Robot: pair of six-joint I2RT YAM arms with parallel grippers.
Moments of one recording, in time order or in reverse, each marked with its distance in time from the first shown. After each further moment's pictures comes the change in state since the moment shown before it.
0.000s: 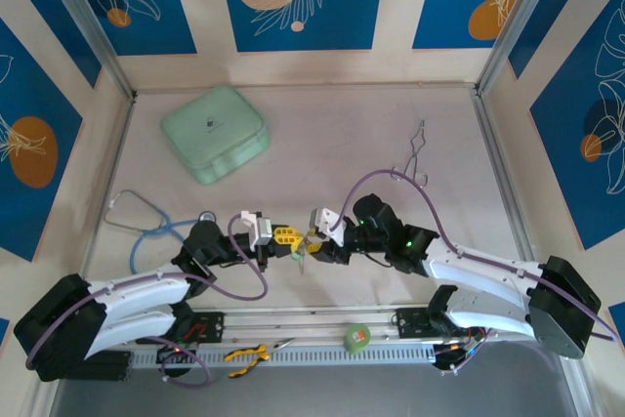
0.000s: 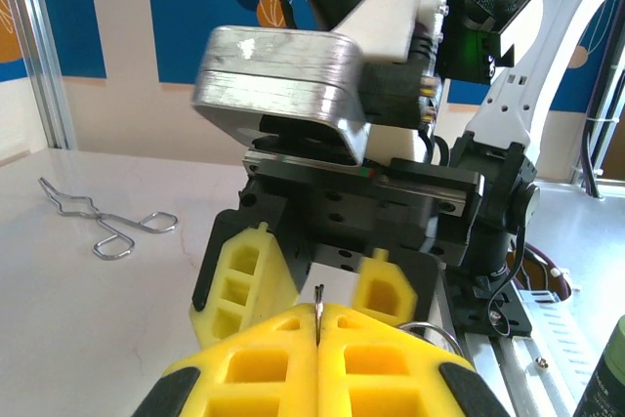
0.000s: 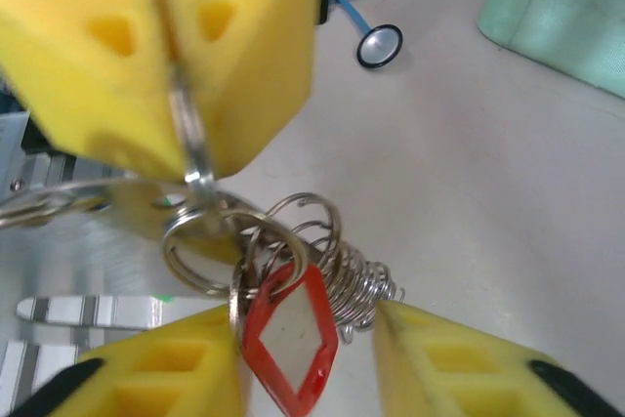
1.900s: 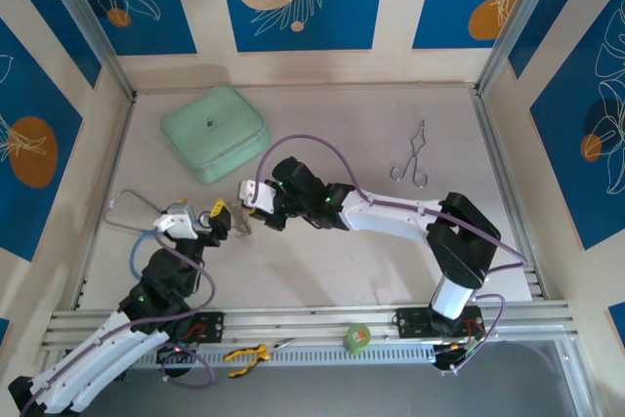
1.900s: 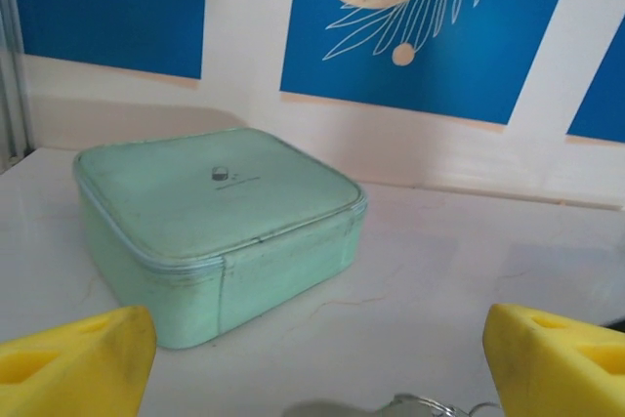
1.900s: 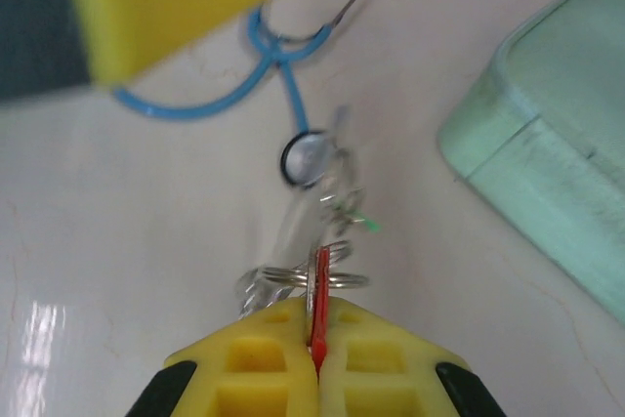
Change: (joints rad) left arm -0.001 -0.877 -0.036 -0.904 -1.320 -0.111; right arm 0.089 0.644 0.644 -0.105 0.109 -0.225
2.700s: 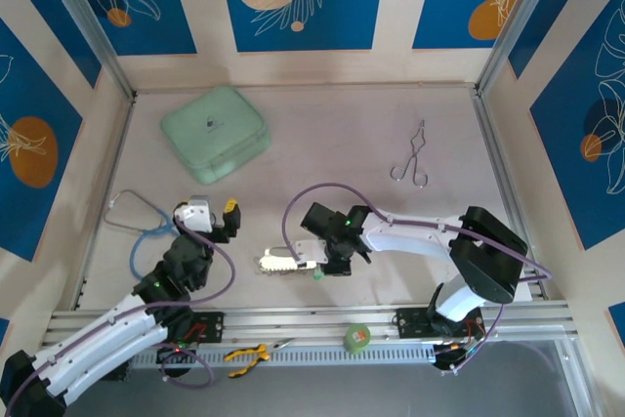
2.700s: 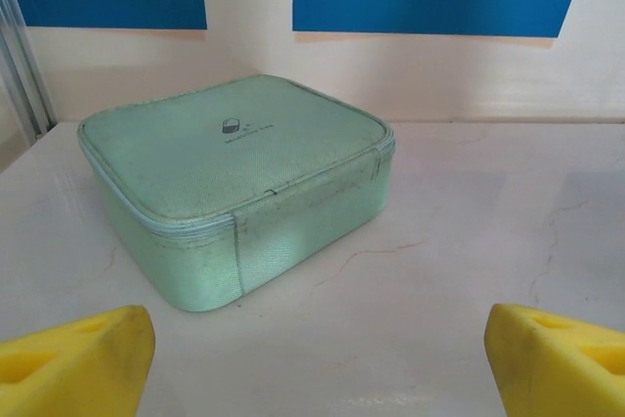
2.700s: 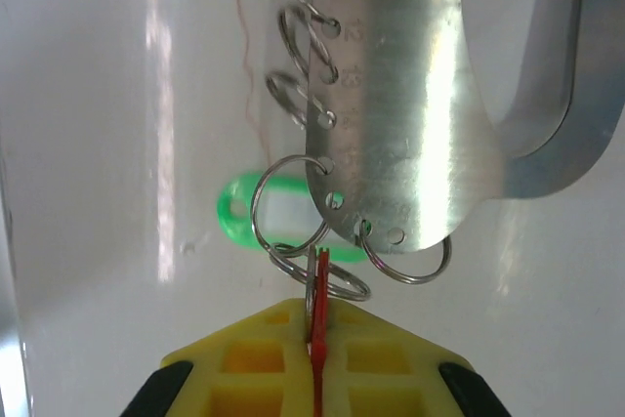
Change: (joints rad) left arm 0.000 0.304 0.015 0.130 -0.023 0.026; right arm 0.038 -0.163 -0.269 -0.644 0.187 -0.126
